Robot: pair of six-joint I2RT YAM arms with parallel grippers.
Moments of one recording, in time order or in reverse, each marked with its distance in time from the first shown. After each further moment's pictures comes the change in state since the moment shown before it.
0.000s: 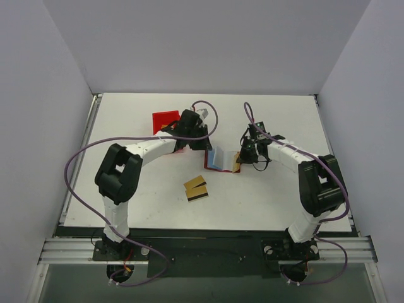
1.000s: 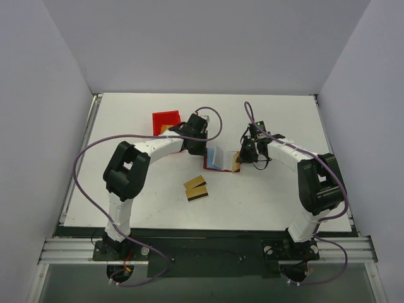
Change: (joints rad) left arm -0.040 0.067 0.079 -0.208 -0.218 0.058; right arm -0.006 0.018 0.014 -0.001 -0.017 0.000
